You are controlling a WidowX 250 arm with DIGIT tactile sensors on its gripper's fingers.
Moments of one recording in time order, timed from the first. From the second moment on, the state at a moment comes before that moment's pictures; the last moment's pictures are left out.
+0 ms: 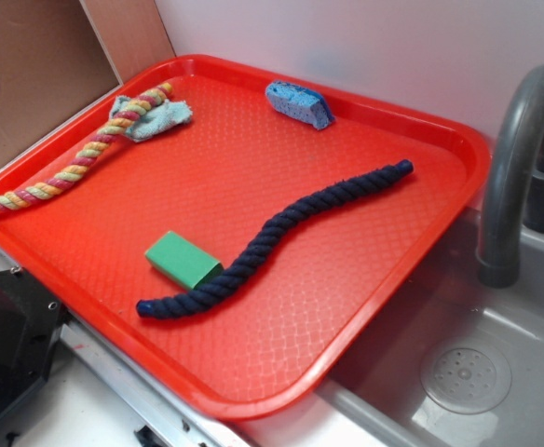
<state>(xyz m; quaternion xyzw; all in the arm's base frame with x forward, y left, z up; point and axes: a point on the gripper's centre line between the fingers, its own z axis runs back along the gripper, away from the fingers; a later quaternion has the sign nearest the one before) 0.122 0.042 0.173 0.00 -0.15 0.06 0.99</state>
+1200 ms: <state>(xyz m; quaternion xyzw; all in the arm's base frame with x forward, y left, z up) 0.191 0.118 0.040 0.00 -0.08 0.03 1.00</state>
